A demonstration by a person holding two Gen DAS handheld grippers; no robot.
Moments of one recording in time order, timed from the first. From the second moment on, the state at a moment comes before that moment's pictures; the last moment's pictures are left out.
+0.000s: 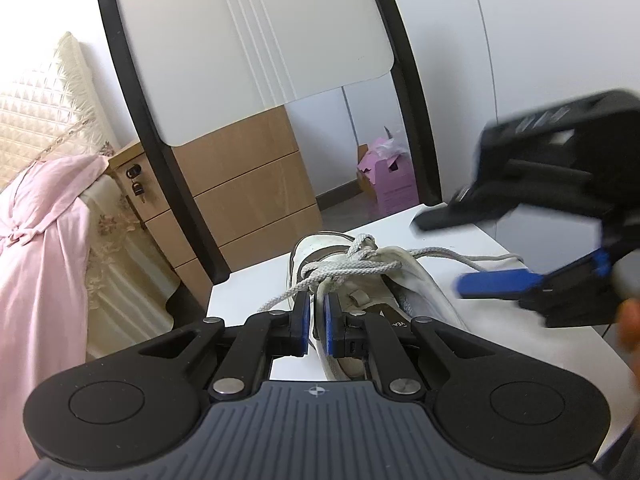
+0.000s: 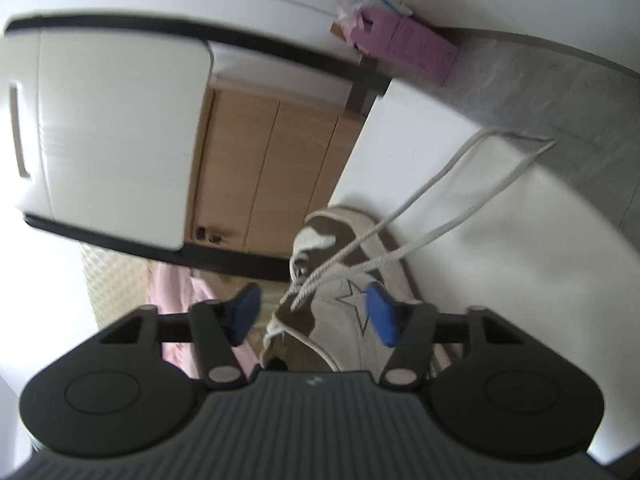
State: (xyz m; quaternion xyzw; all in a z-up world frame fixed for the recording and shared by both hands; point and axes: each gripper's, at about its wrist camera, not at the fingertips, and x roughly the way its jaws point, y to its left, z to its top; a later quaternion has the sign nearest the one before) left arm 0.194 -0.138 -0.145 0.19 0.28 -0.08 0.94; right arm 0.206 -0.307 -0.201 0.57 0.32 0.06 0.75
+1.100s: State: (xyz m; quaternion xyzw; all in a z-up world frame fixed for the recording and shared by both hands) left arm 0.204 -0.107 -0.143 0.15 0.29 0.00 0.95; right arm 0.160 -0.383 -0.205 0.45 0.34 -0.09 0.82
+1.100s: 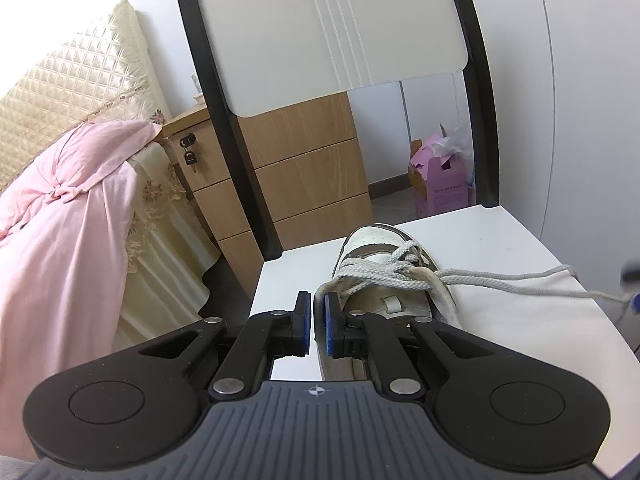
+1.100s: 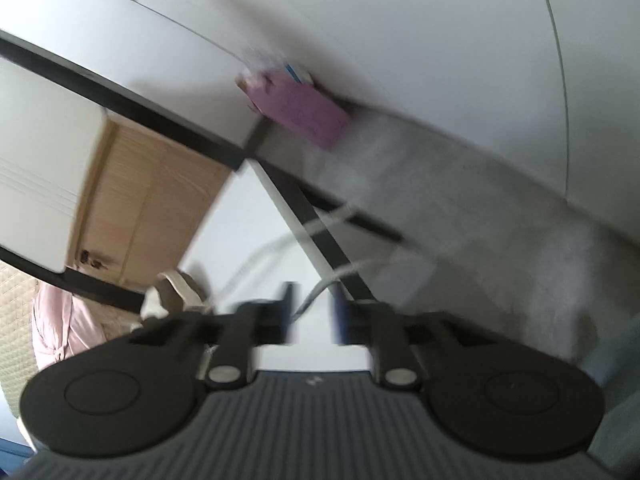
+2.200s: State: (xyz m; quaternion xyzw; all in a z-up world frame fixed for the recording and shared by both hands) left arm 0.210 -0.075 -0.147 0.12 0.31 -0.02 0.94; right arm 0.240 -0.359 -0.217 0.53 0.22 -0.09 0.81
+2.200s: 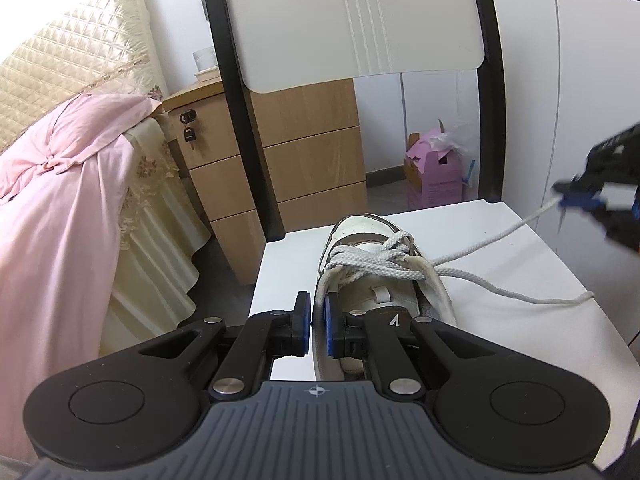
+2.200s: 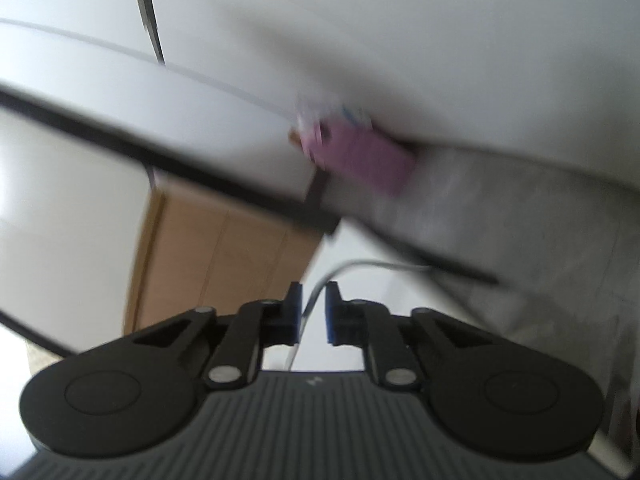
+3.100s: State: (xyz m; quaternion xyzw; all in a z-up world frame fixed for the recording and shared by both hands) left arm 0.206 -0.051 -0.133 0.08 0.32 -0.05 0.94; right arm 0.278 -0.372 -0.234 0.44 0.30 -0.13 0.84
